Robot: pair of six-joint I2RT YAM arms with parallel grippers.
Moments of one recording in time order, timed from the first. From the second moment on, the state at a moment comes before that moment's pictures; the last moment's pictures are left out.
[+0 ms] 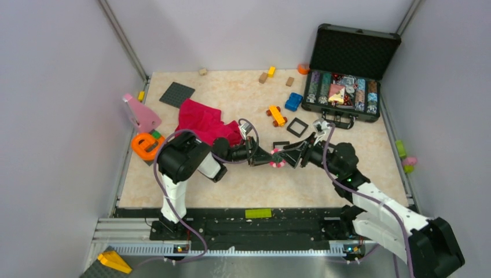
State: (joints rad) left arm -0.62 2.00 0.59 1.51 0.81 -1.46; right arm 0.52 0.91 0.33 0.56 -0.47 0.58
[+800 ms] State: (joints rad) left arm -0.63 1.87 0.59 1.35 0.86 -1.45; right arm 0.62 0.72 0.19 0.32 -0.40 0.34
